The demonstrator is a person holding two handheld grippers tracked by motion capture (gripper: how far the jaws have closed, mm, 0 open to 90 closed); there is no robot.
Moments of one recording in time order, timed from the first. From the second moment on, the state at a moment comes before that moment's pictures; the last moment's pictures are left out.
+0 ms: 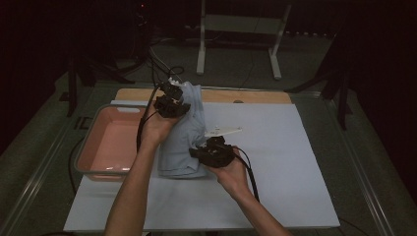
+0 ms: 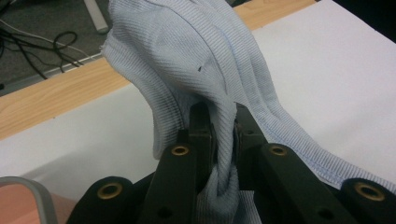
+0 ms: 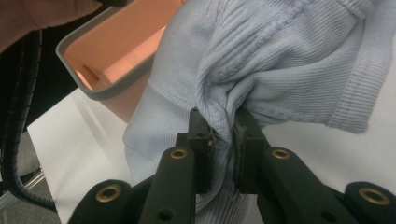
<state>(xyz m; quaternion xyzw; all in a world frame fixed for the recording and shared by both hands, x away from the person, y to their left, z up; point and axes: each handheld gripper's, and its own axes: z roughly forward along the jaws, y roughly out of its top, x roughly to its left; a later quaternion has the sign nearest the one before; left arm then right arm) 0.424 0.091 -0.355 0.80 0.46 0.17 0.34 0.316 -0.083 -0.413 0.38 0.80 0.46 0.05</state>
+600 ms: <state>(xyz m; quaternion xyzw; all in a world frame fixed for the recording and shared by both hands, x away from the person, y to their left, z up) 0.429 0.097 -0.345 0.80 0.46 0.18 0.34 0.325 -0.074 -0.403 0.38 0.79 0.48 0.04</state>
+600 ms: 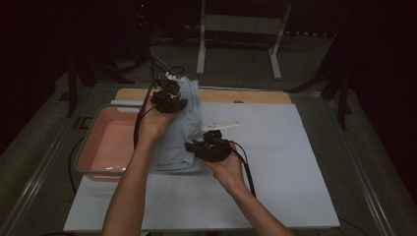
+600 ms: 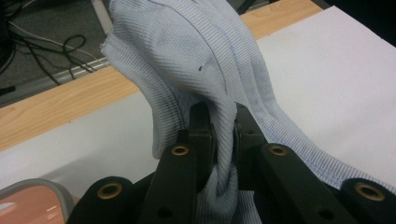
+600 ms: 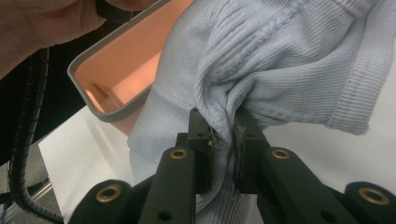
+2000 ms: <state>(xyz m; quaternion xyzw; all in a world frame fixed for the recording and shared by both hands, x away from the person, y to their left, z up) 0.436 0.119 -0.331 0.79 0.47 0.19 0.35 0.335 -0.051 -0.387 0.36 0.78 0.51 0.04</state>
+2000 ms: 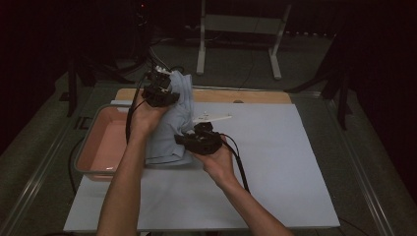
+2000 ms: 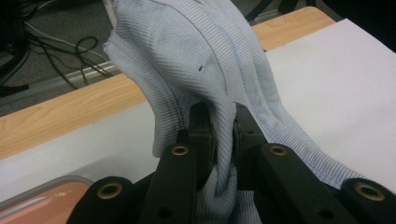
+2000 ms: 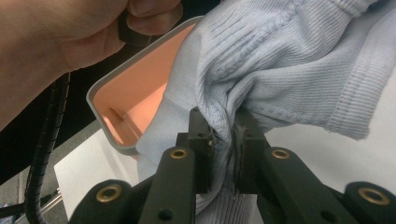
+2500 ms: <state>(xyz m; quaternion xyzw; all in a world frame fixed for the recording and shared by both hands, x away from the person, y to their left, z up) 0.438 0.127 -0.330 0.79 0.48 0.20 0.33 0.338 -0.039 -0.391 0.37 0.78 0.51 0.04</state>
